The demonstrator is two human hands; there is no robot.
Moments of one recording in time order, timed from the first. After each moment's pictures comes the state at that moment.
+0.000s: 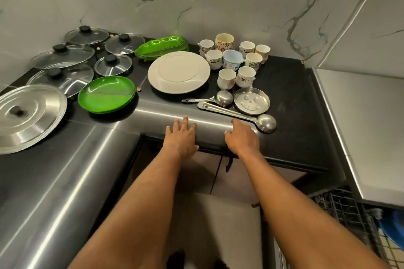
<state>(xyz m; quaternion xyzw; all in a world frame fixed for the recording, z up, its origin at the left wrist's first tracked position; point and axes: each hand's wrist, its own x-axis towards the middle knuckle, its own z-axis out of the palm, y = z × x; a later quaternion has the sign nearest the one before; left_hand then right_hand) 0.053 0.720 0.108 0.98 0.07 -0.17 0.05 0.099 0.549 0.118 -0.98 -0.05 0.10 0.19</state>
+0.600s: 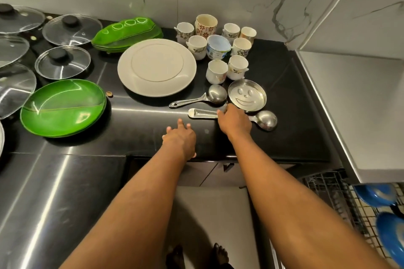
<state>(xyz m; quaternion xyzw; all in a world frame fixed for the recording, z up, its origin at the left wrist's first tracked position) 0.127 0.751 0.090 0.94 -0.02 -0.33 0.04 0.179 0.606 0.095 -0.97 0.12 0.10 0.19</state>
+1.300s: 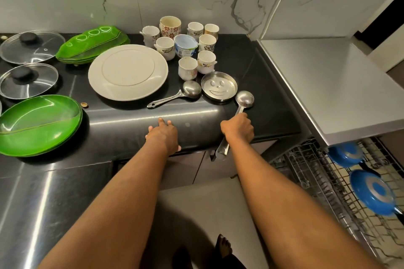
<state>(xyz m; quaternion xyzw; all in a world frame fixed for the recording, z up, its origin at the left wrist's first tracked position) 0.123 0.753 0.088 0.95 -0.05 -0.30 0.02 0.115 0.568 0.107 -0.89 0.38 0.04 0.25</state>
